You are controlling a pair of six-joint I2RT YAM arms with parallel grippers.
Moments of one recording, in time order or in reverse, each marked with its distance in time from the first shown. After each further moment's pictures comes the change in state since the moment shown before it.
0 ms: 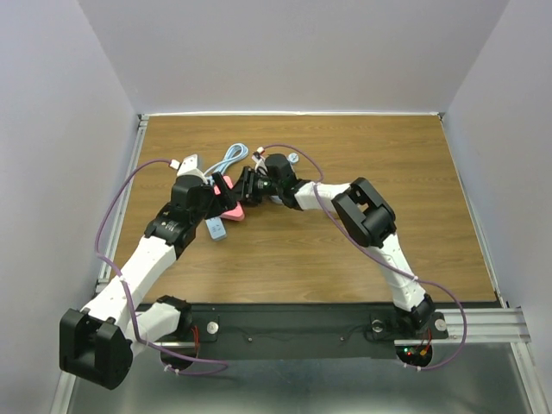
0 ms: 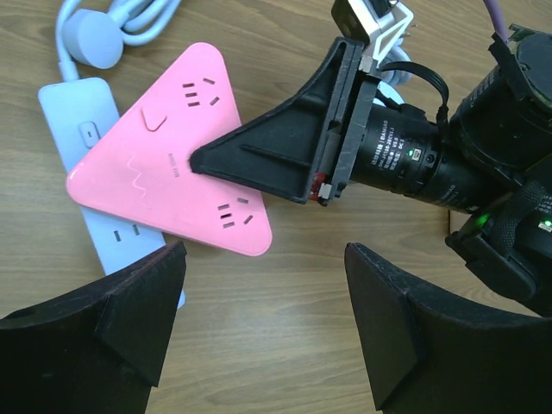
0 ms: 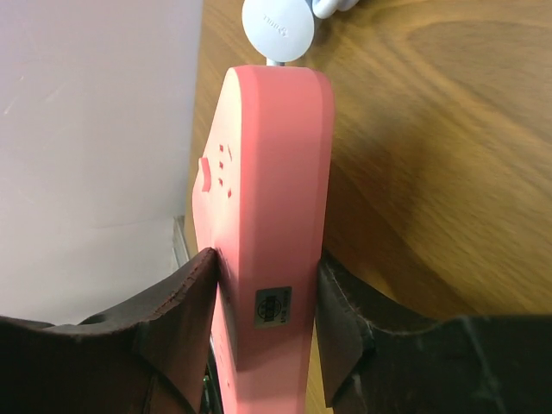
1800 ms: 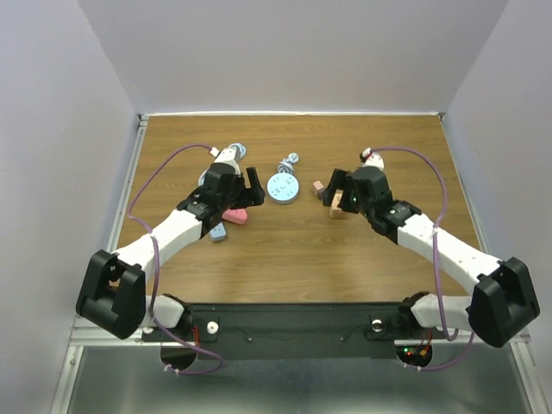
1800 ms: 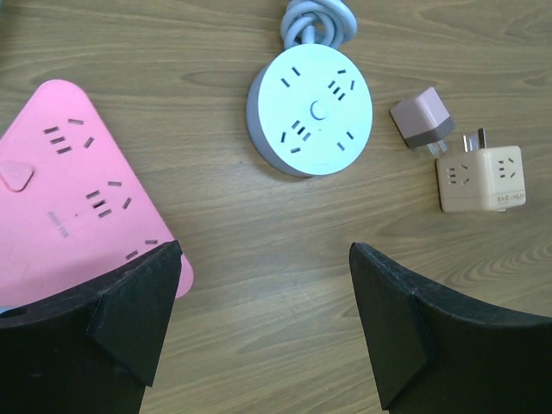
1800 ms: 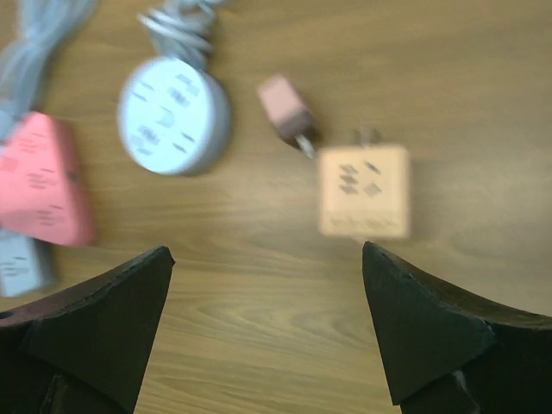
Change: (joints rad) left arm -0.132 0.307 0.106 0.153 0.041 0.071; right arm -0.174 -1.152 -0.766 -0.534 0.764 -0.388
